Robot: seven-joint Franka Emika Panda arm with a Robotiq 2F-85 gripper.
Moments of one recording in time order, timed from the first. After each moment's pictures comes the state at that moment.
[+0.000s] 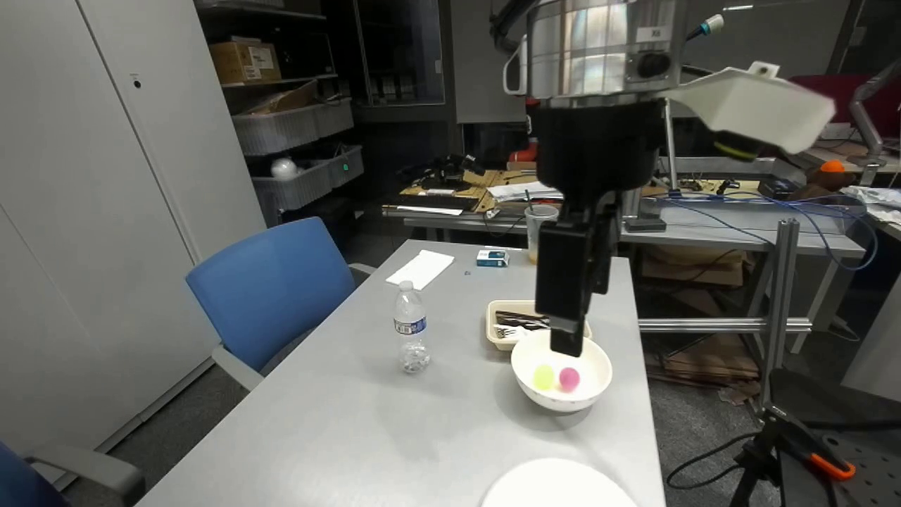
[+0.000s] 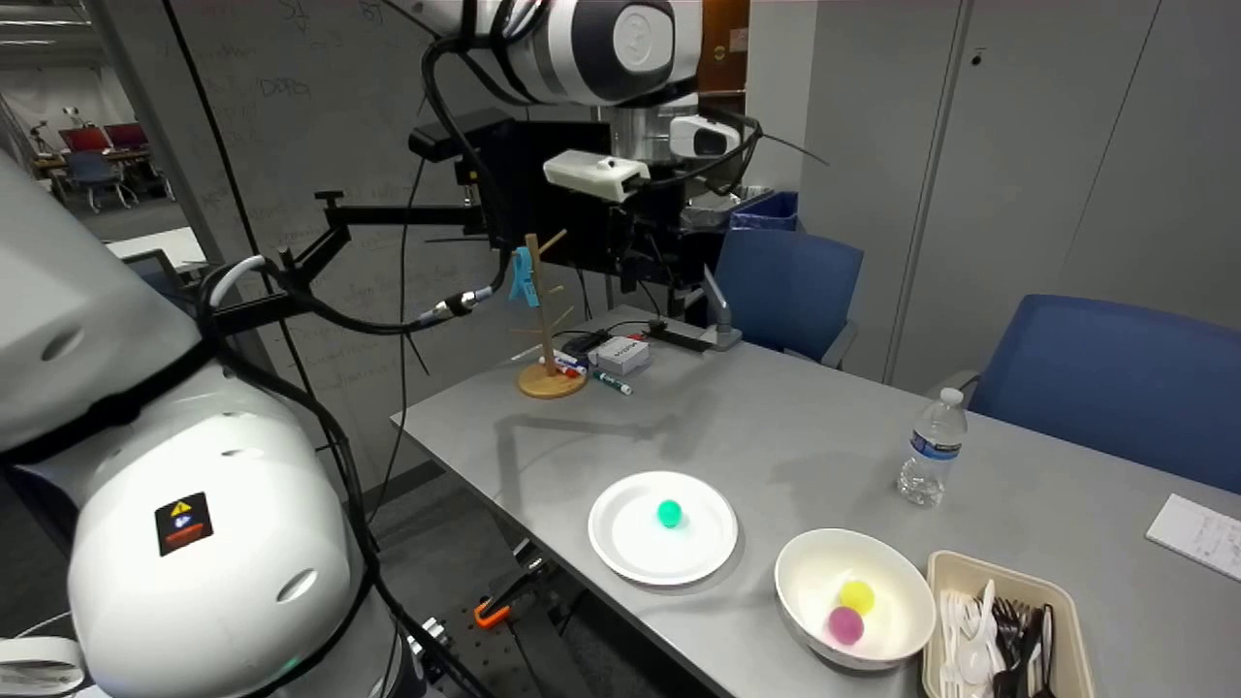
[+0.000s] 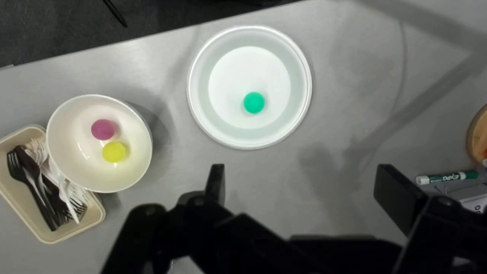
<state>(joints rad) 0.12 -0.30 0.18 -2.34 0.08 2.03 0.22</state>
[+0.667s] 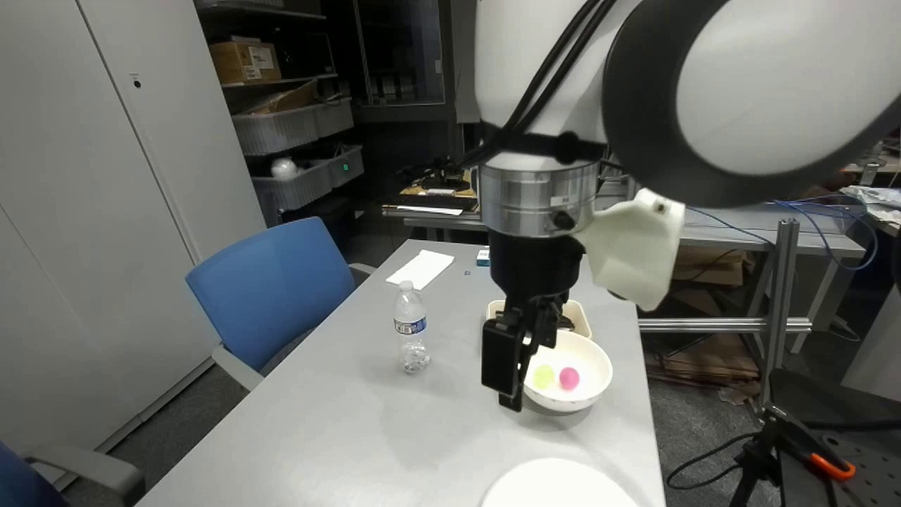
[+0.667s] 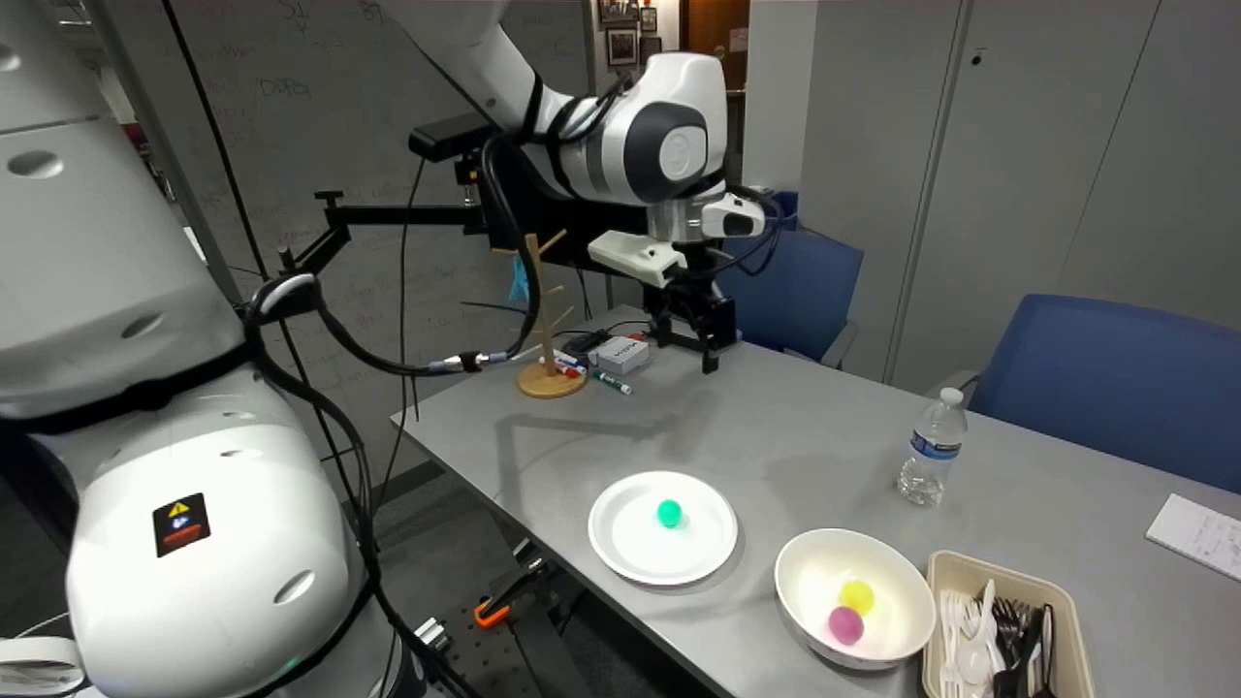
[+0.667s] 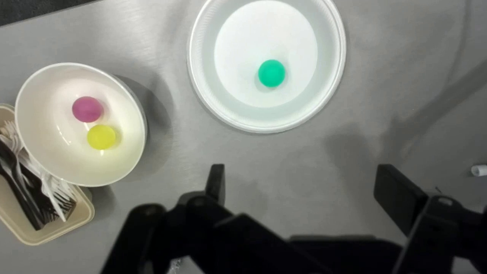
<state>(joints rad) 0.11 -0.08 0.17 -2.37 -0.01 2.30 0.27</state>
